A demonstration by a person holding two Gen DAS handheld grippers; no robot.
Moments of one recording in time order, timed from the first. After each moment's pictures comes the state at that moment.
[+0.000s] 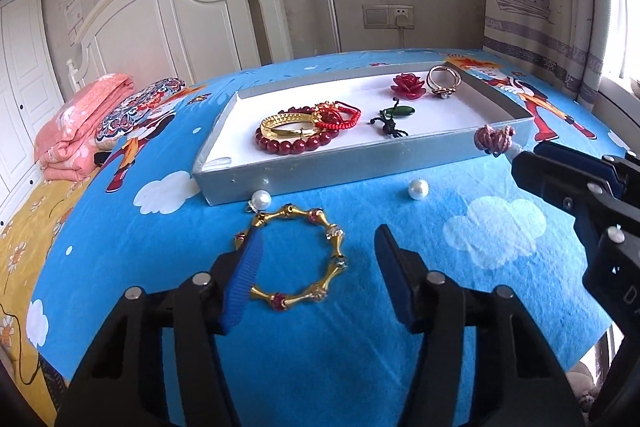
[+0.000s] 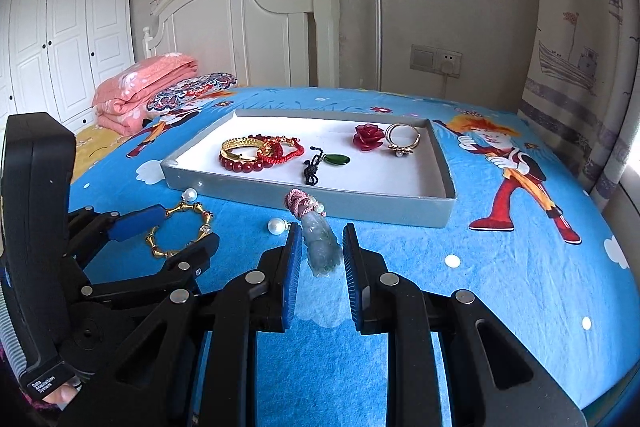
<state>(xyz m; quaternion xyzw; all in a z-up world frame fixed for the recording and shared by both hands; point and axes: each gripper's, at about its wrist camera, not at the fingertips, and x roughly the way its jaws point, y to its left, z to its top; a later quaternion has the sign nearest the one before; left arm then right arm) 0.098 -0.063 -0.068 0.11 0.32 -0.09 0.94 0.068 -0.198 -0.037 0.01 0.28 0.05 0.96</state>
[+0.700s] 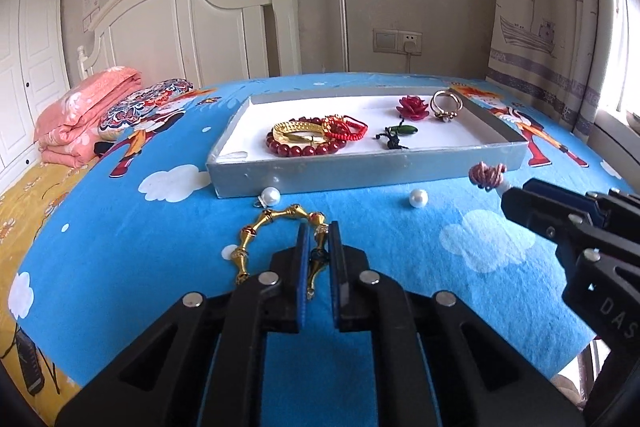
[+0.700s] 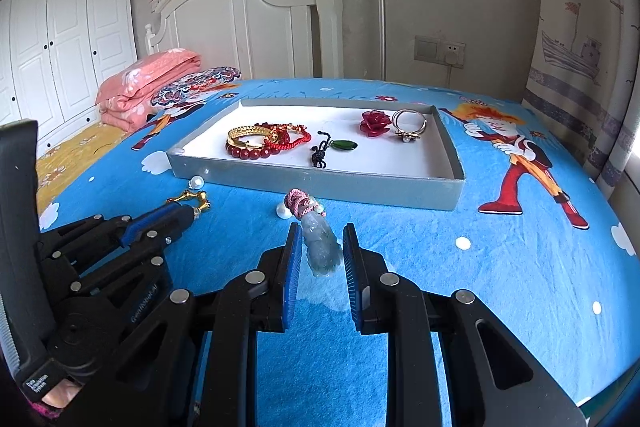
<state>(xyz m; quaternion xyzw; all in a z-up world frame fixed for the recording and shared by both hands) 0.076 -0.041 -0.065 0.05 0.27 -0.08 0.96 0.062 -0.193 -0.045 0.01 0.30 0.06 0.95</state>
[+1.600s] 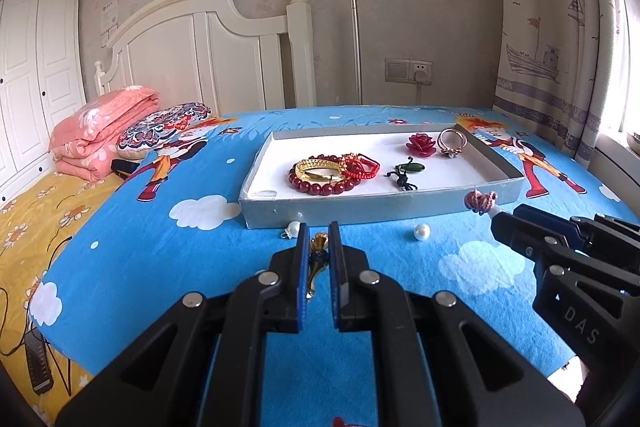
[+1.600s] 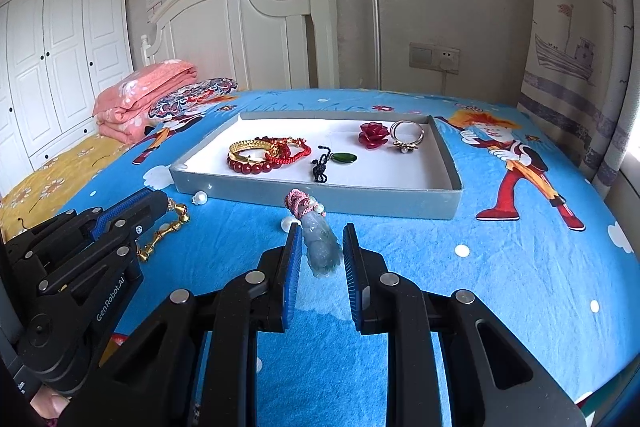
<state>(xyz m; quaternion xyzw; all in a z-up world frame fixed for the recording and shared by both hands) 0.060 -0.037 -0.036 0.05 0.23 -0.06 0.97 0.065 -0.192 -0.033 0.02 0.28 0.05 0.96</state>
